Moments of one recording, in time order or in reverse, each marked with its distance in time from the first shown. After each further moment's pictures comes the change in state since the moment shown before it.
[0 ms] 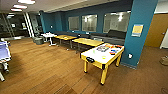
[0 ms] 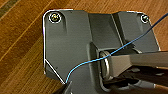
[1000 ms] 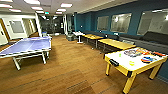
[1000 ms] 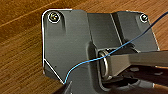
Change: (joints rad) left arm 0.000 0.003 -0.001 0.000 0.006 0.000; right arm 0.000 0.000 0.004 0.000 0.000 0.000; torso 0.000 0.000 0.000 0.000
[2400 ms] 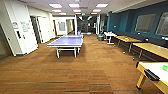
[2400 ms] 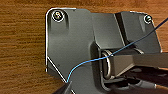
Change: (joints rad) left arm -0.002 -0.011 0.003 -0.026 0.006 -0.006; right arm 0.000 -0.008 0.010 0.000 0.000 0.000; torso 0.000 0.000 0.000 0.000
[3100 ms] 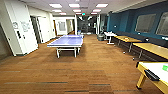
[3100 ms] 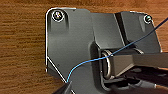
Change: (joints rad) left arm 0.000 0.000 0.000 0.000 0.000 -0.001; right arm 0.000 0.000 0.001 0.000 0.000 0.000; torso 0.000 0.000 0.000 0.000
